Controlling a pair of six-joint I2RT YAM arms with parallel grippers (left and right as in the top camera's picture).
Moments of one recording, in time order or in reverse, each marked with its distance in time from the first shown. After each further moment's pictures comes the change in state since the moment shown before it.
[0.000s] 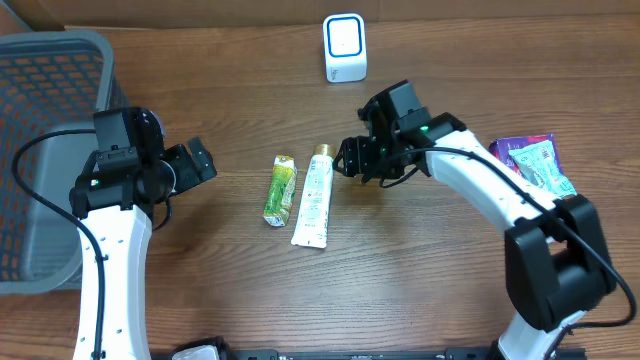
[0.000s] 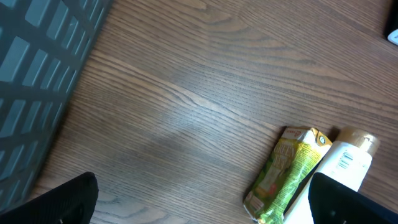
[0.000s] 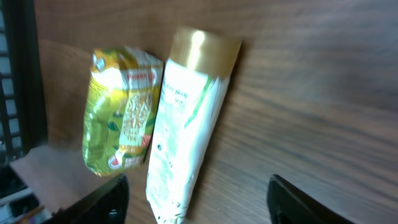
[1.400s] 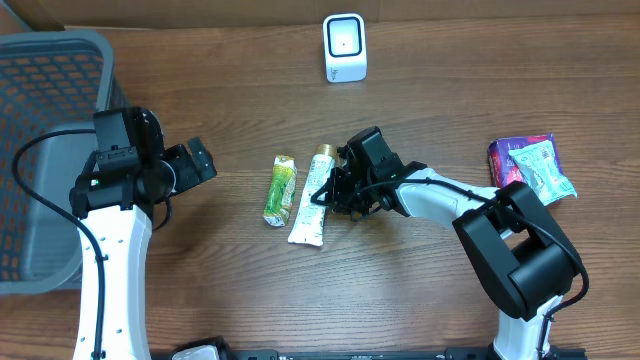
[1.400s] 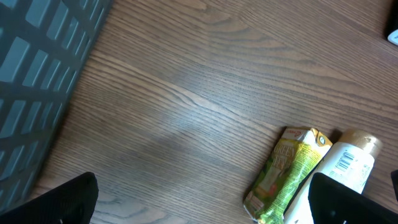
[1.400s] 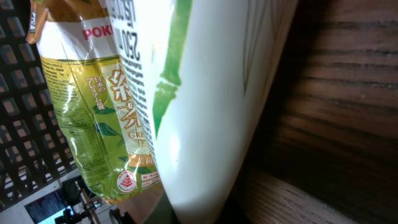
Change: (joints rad) left arm 0.000 0.000 0.000 0.000 0.000 0.000; right arm 0.124 0.105 -0.262 0.517 -0.141 0.447
